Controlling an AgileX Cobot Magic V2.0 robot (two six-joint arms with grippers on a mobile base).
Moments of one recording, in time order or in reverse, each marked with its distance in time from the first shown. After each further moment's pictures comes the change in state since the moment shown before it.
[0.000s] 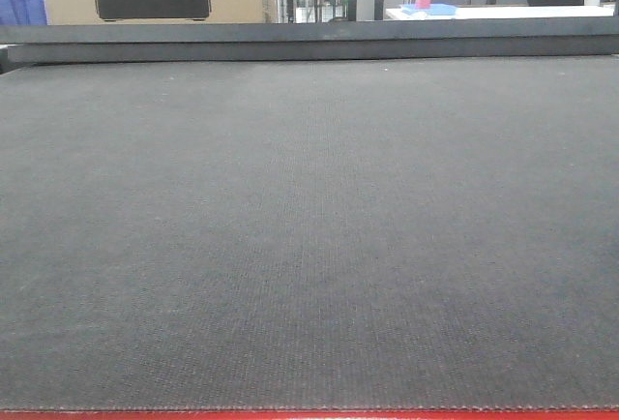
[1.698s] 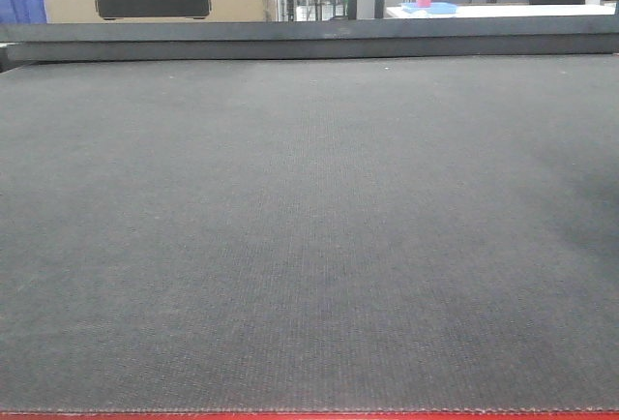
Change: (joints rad) left arm 0.000 1.071 -0.965 -0.003 0.940 -0.053; right arm 0.000 1.400 -1.095 0.060 1.121 0.115
